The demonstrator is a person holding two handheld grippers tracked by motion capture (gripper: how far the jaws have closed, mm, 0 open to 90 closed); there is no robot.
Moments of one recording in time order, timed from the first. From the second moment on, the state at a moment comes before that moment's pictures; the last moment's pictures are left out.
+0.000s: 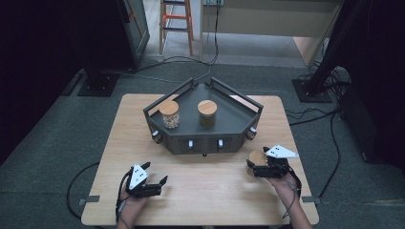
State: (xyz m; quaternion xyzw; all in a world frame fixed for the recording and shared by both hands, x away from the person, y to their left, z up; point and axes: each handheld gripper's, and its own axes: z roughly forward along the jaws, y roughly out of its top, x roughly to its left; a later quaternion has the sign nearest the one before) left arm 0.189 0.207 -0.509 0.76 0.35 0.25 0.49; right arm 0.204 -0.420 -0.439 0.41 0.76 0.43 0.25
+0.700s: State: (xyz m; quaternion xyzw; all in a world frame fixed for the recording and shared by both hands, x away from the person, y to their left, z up) left arm 0.189 0.208 -0.510 0.76 0.35 0.25 0.49; right arm 0.205 -0.419 -0.448 0.43 0.76 0.42 0.24
